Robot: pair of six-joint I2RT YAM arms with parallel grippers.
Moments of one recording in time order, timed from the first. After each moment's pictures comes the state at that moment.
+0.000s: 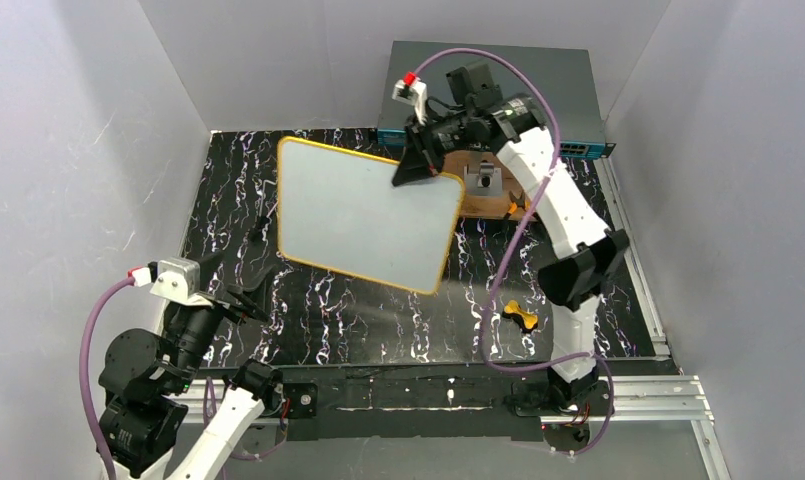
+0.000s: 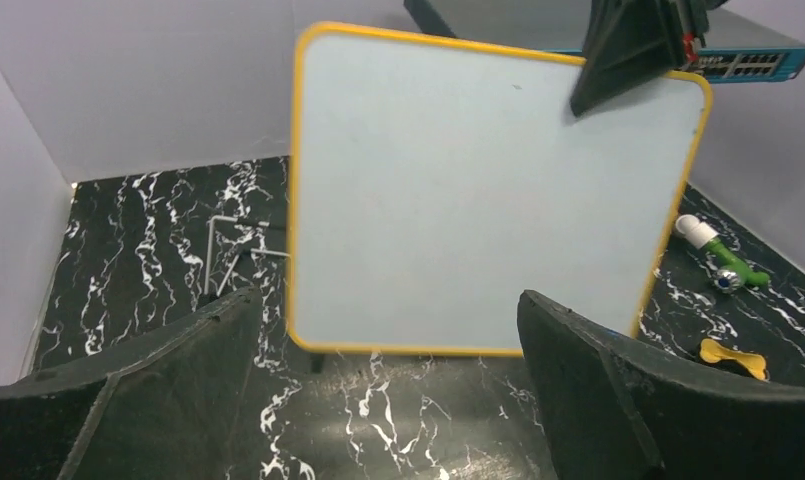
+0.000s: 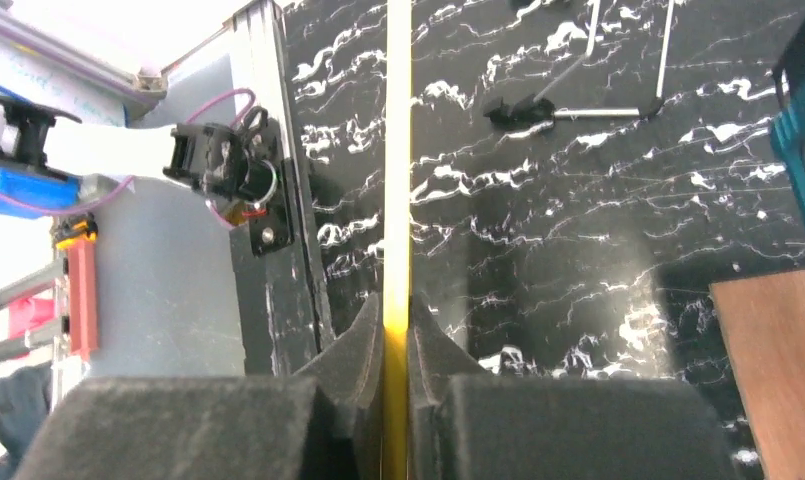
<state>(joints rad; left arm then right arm) -0.41 0.24 1.04 -0.72 -0.08 -0.06 0.56 1.95 2.31 -1.17 -0.93 -0.19</state>
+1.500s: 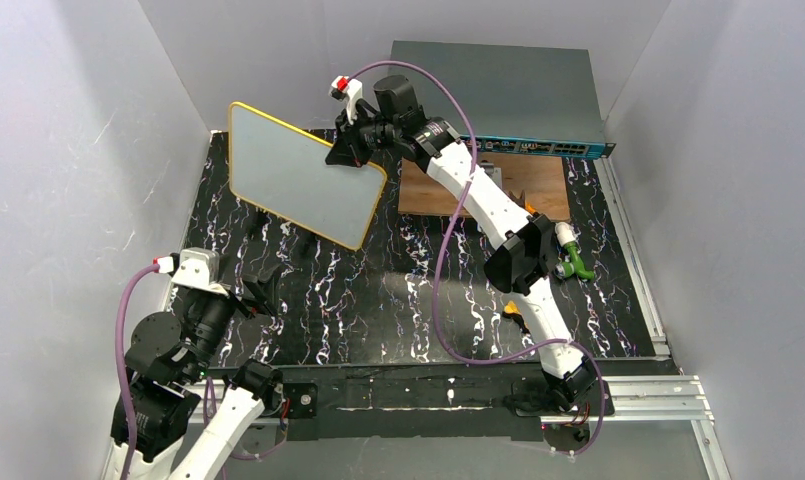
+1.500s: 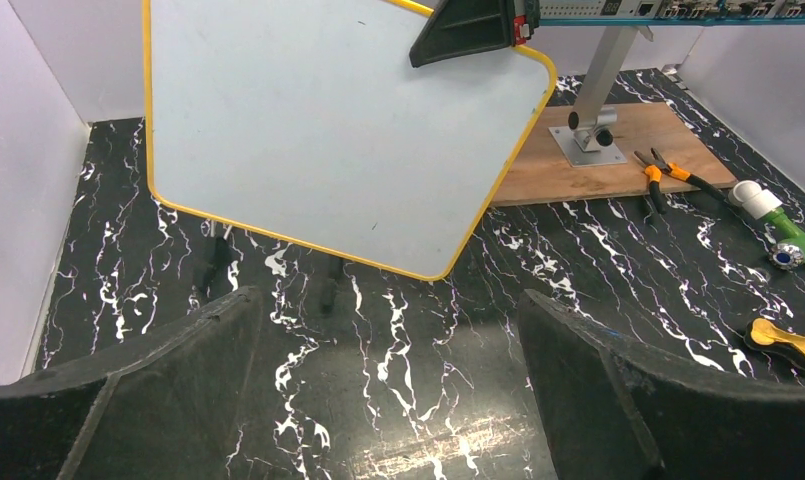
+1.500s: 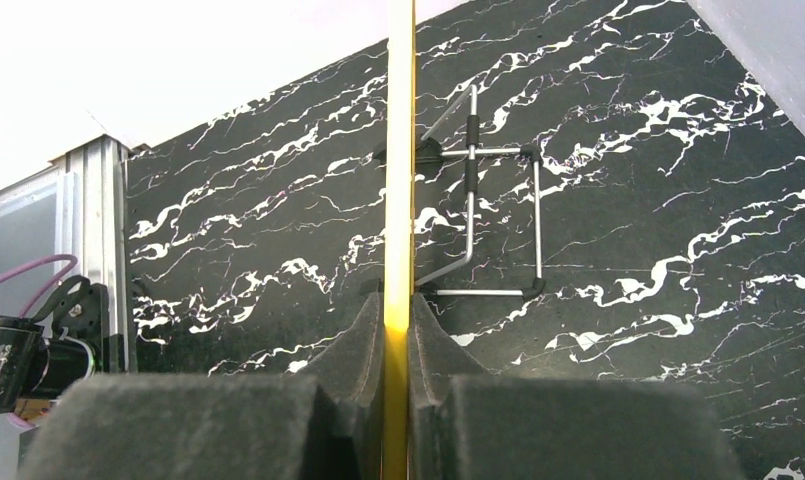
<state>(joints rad) -0.41 0.25 0.96 -0.75 -0.16 -0.06 0.74 2.37 2.61 -0.61 -0.63 0.02</state>
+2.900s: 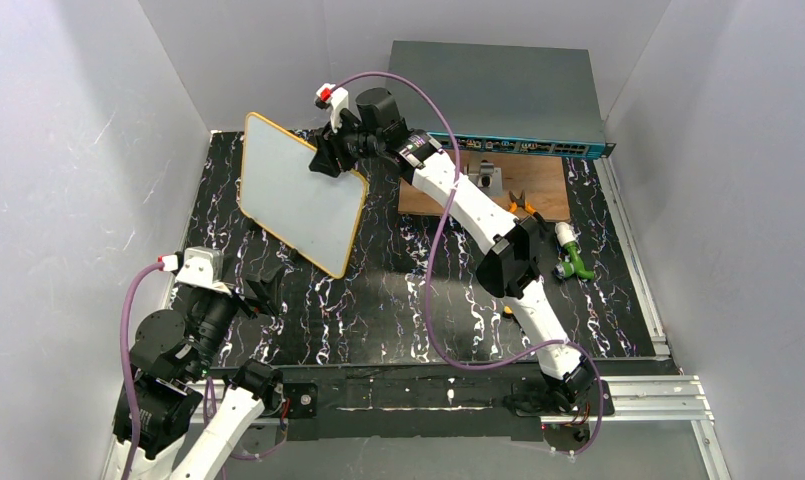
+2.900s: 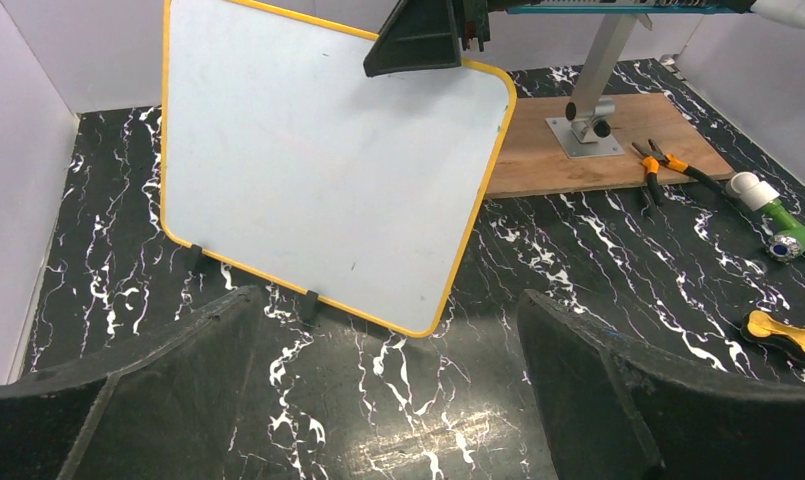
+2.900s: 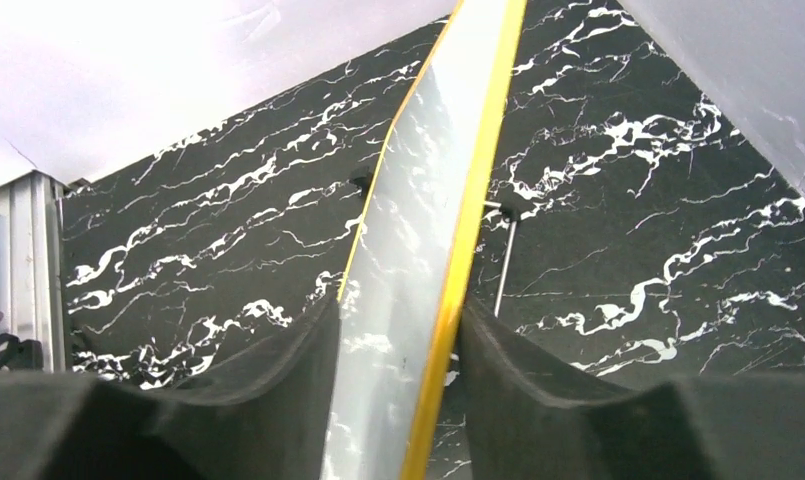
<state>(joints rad) -0.41 0.25 0.94 -0.75 -0.15 -0.07 0.80 2.40 2.58 -0.49 -0.47 0.02</state>
